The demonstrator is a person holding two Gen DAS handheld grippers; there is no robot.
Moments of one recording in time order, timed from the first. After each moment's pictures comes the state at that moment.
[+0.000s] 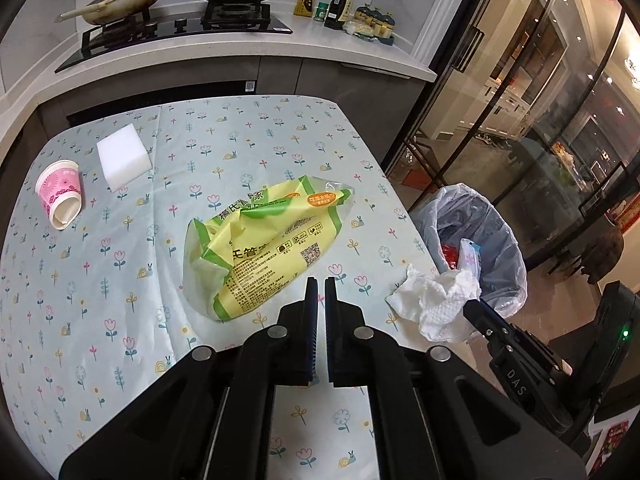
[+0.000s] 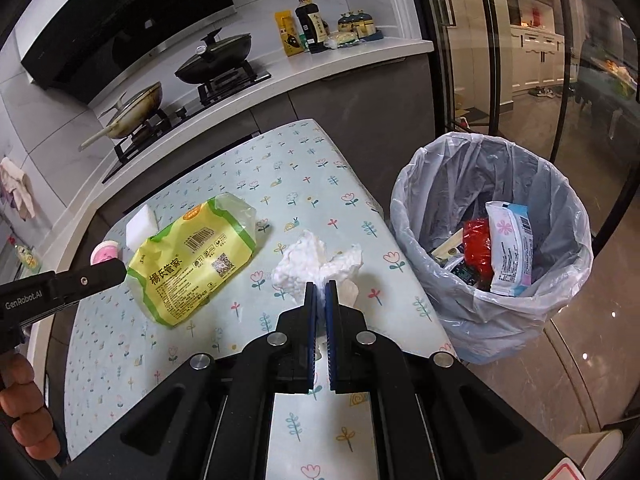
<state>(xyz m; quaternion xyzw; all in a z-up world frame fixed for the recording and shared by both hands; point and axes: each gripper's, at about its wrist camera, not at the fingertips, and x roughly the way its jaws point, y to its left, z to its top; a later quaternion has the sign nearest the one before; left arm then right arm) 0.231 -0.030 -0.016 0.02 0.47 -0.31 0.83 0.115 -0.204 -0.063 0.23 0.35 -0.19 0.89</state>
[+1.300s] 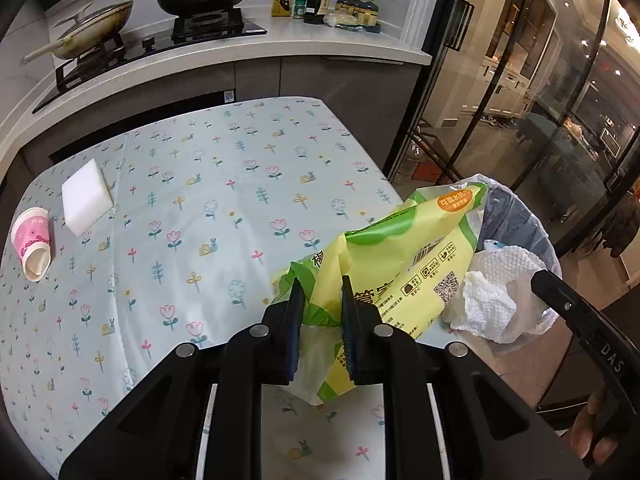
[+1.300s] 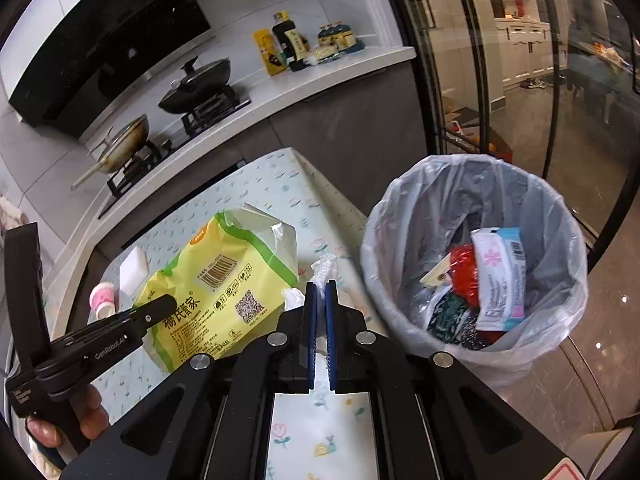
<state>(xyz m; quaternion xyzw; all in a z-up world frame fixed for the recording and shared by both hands) 0.250 -0.103 -0.047 0.08 0.44 -0.32 0.83 0.116 -0.271 -0.048 0.26 0.32 -0.20 0.89</state>
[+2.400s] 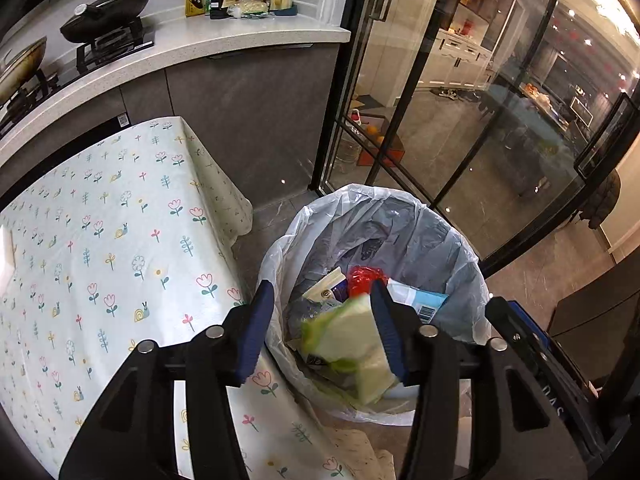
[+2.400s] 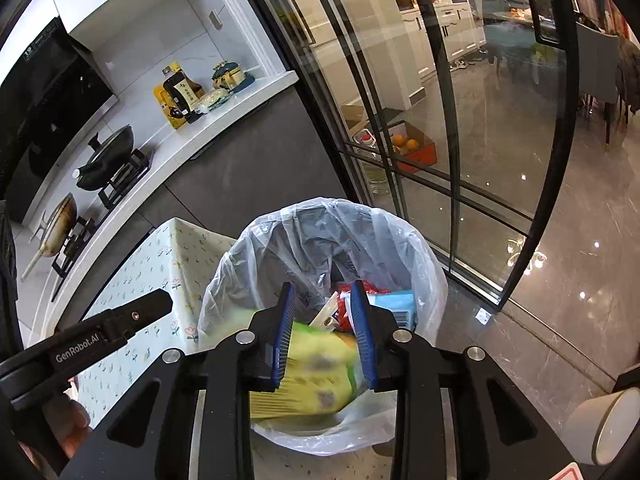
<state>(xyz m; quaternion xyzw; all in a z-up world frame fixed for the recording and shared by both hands) 0.212 -0.289 -0.041 0.11 0.46 -0.37 0.80 0.054 -0.410 -0.068 0.33 0.29 -0.32 0.84</state>
